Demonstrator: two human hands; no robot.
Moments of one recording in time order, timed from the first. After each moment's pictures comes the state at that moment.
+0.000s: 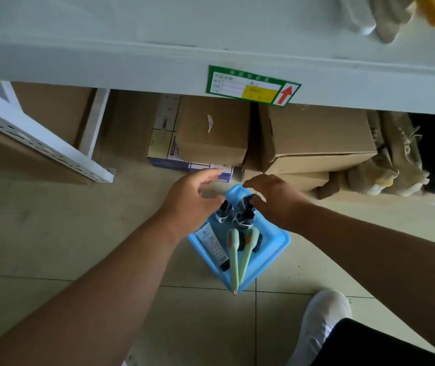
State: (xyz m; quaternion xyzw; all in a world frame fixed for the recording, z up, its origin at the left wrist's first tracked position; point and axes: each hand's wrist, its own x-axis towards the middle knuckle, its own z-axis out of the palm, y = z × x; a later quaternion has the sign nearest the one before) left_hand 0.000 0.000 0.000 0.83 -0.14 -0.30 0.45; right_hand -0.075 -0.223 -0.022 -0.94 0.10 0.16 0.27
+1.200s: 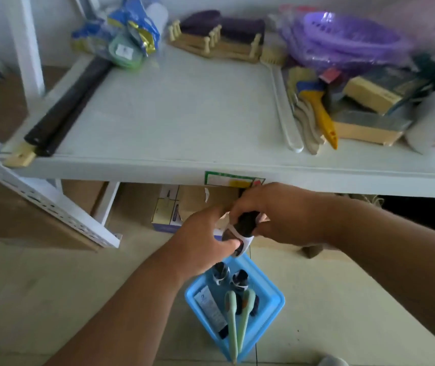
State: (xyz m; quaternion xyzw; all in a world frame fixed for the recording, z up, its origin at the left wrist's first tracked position) left_hand 0.012 -0.021 0.112 0.84 -0.29 -0.23 0.39; right_hand -0.042 -0.226 0.205 -0.95 -0.10 0.19 0.21
